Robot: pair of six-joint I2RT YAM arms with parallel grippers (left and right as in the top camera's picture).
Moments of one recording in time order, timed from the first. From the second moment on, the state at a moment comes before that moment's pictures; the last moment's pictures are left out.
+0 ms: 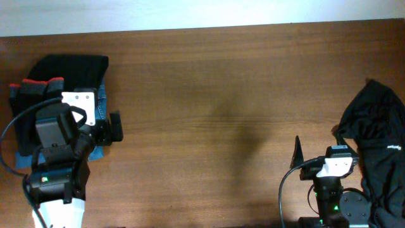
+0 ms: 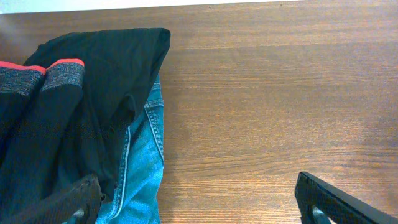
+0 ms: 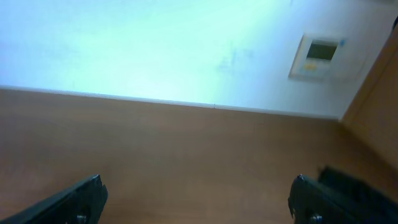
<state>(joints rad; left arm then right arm) 0.12 1.00 1.01 -0.70 0.08 0.11 -0.06 0.02 0.29 -0.32 -0.02 -0.12</state>
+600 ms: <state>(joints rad) 0.12 1.00 1.01 -0.70 0.08 0.11 -0.03 0.01 0.01 0.03 -0.02 -0.13</state>
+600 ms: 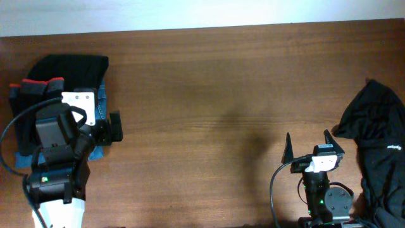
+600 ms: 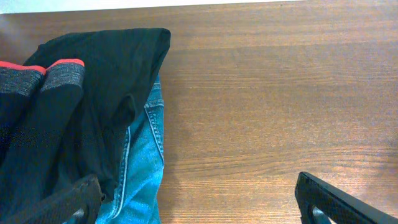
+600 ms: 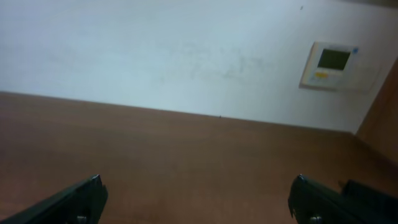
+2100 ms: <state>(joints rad) 0.12 1.00 1.01 -0.70 0.08 0.11 -0.03 0.01 0.01 -0.07 -0.02 -0.14</state>
